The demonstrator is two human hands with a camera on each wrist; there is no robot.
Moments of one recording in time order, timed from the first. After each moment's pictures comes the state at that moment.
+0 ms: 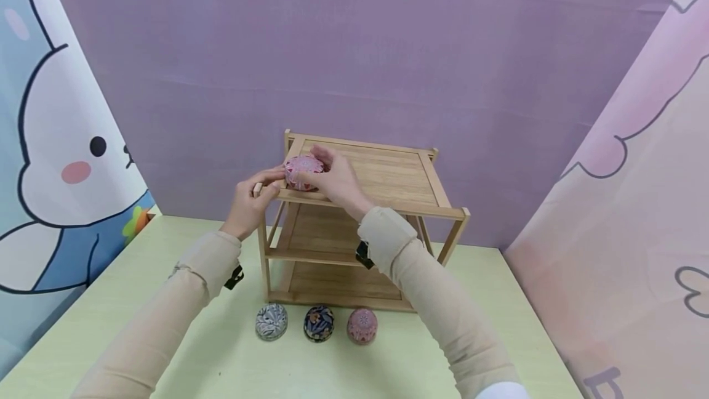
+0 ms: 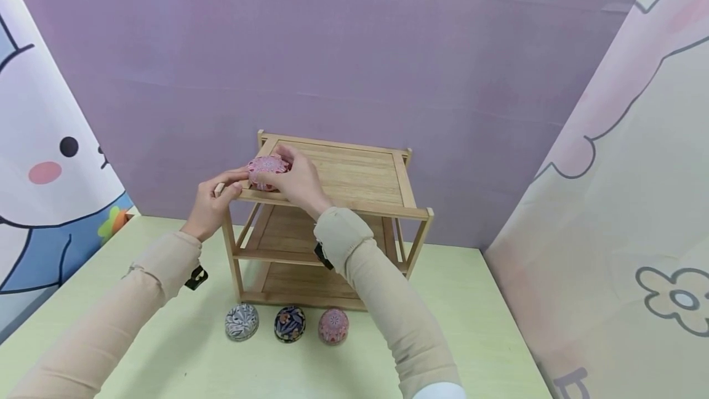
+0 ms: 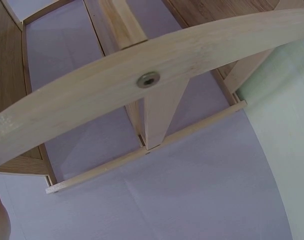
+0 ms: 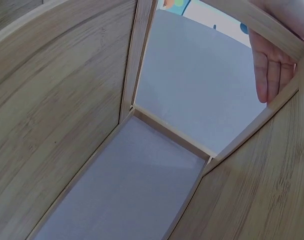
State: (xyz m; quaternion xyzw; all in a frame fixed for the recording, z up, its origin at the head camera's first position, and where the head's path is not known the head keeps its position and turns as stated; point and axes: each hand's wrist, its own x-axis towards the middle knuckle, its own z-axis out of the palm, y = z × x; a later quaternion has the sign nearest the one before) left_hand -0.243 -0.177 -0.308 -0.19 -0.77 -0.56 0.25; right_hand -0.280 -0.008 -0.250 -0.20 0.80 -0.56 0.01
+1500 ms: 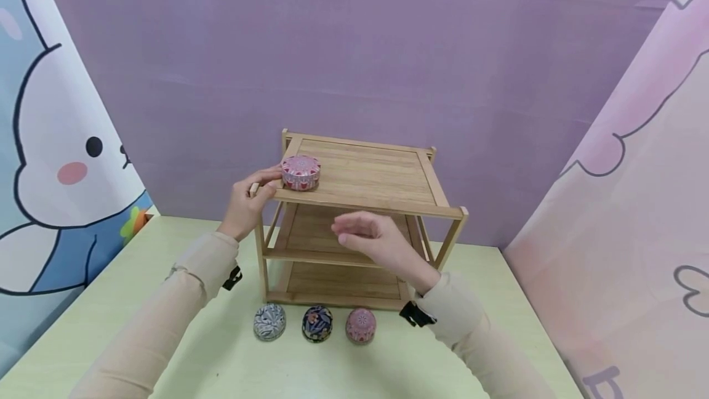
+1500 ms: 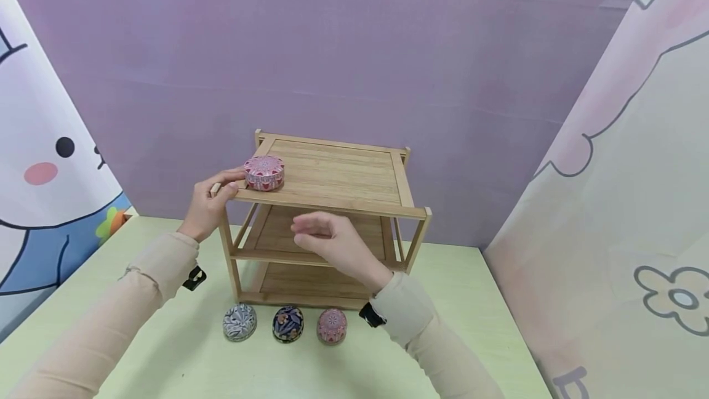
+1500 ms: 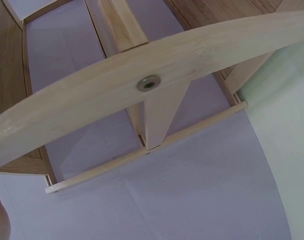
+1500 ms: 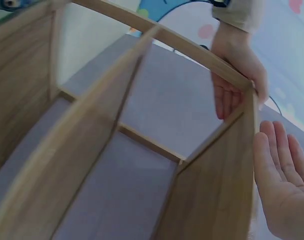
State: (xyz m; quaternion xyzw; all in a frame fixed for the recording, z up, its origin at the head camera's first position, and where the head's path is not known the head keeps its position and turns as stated) left_hand -0.261 -0.185 -0.325 -0.19 -0.76 -0.57 0.25; right_hand -0.202 0.084 -0.286 -0.29 0.79 -0.53 0.10
